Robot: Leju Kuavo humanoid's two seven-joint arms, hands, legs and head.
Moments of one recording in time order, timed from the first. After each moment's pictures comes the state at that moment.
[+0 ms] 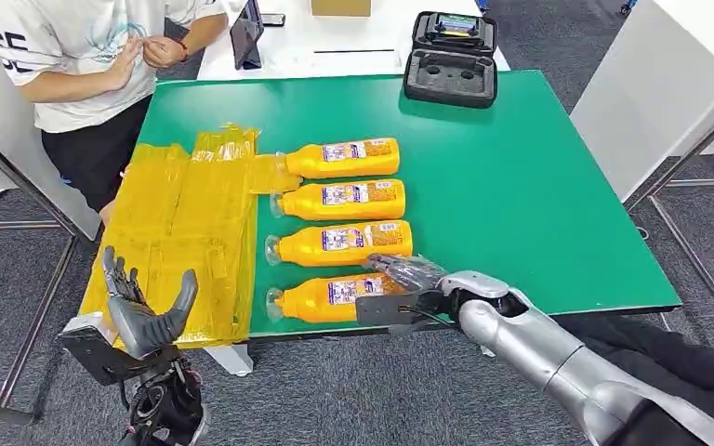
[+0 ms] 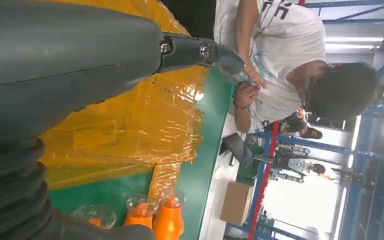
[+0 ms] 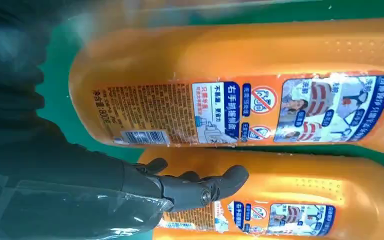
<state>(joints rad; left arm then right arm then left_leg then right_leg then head) -0.06 -0.15 -0.17 -1.34 0.07 0.67 -0.70 -0.65 -0.30 0.99 -1.10 0.28 0.29 -0.05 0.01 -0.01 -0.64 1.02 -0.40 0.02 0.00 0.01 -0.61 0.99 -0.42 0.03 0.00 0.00</state>
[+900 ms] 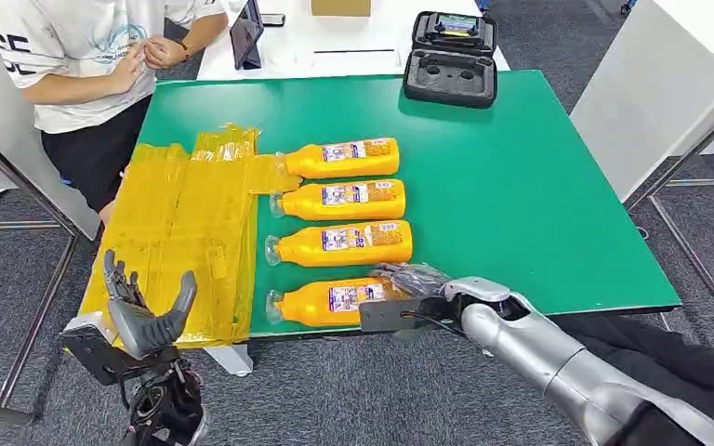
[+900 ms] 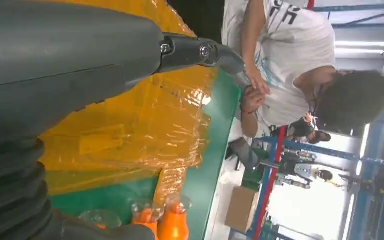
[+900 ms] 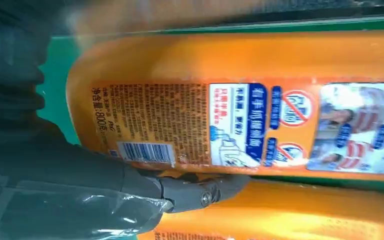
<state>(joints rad) -0.06 -0.15 -0.16 -1.32 0.09 0.68 -0.70 -0.65 -0.31 1.00 -1.05 0.27 0.33 -0.03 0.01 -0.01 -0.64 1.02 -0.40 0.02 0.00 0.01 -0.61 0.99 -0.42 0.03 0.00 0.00</state>
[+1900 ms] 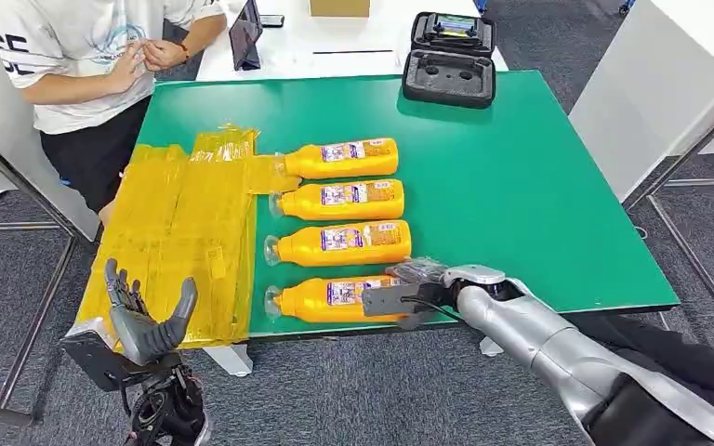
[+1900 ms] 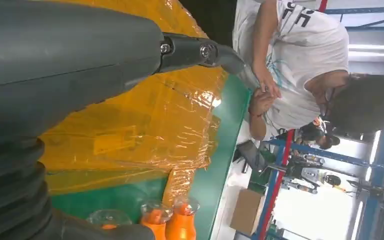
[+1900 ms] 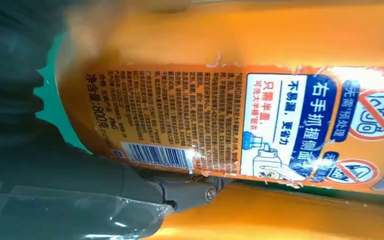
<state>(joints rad) -0.04 -0.16 -0.14 -1.31 0.11 0.67 -0.70 -0.75 -0.23 1.05 -0.82 0.30 0.34 -0.08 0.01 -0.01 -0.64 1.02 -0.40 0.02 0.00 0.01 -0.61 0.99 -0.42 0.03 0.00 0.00</state>
